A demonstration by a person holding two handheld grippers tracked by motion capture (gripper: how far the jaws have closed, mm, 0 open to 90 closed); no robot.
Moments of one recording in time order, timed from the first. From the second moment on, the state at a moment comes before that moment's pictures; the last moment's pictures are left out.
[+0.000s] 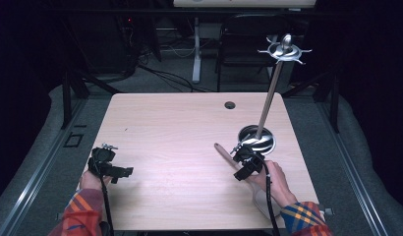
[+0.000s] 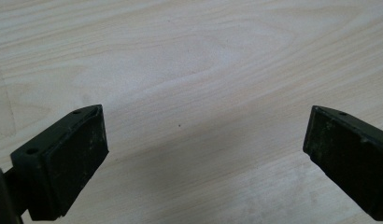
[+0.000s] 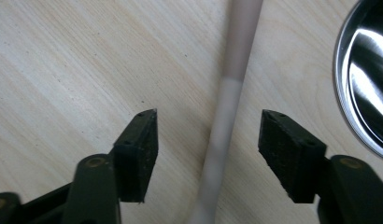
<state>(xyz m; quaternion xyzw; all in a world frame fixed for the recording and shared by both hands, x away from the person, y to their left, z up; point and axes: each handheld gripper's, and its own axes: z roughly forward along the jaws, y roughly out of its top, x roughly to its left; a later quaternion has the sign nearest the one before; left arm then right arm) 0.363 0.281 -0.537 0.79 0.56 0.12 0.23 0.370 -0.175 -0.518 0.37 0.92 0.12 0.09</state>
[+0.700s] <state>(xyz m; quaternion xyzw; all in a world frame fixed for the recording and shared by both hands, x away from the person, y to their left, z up) 0.363 0.281 -0.537 0.79 0.56 0.12 0.23 0.396 -0.164 -0.523 0.37 0.93 0.07 0.05</state>
